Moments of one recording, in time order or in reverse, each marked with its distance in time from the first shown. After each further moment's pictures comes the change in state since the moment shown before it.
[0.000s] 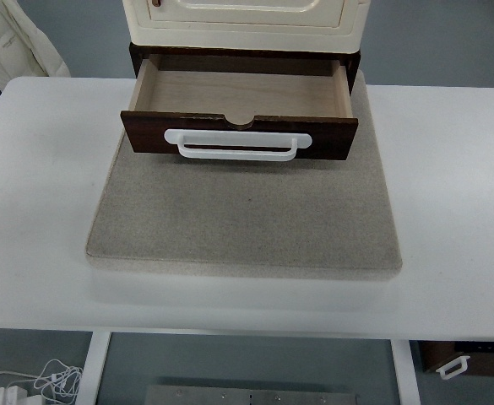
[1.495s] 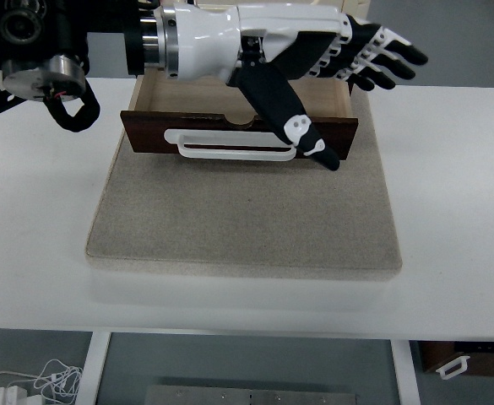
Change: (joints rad) left arm -0.252 0.067 0.861 -0.712 0.237 -0.004 0.011; right arm -0.001 0.000 0.000 0.000 0.000 0.000 0.000
